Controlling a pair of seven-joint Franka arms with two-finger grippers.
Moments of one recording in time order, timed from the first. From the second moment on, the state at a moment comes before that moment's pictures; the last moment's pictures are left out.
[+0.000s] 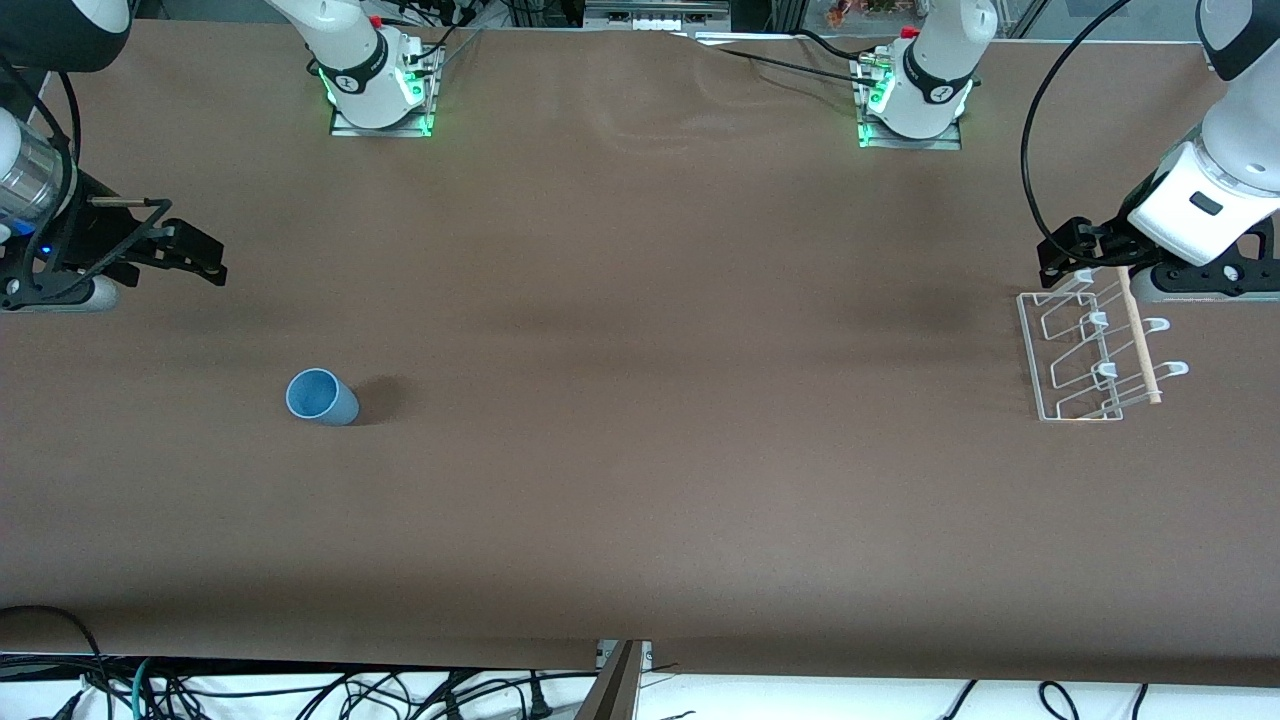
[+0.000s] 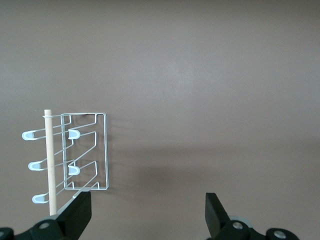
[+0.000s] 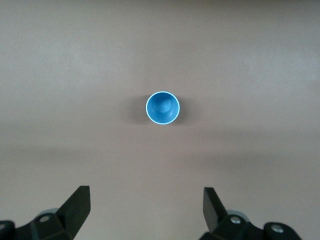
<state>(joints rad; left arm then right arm) -0.02 0.01 -0.07 -1.68 0.05 1.70 -0.11 0.06 0.11 0.02 -1.51 -0.01 1.60 0.05</state>
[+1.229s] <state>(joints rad) -0.03 0.01 -0.07 -1.68 0.05 1.70 -0.11 0.00 0.22 0.02 -1.67 -0.05 1.76 0.05</state>
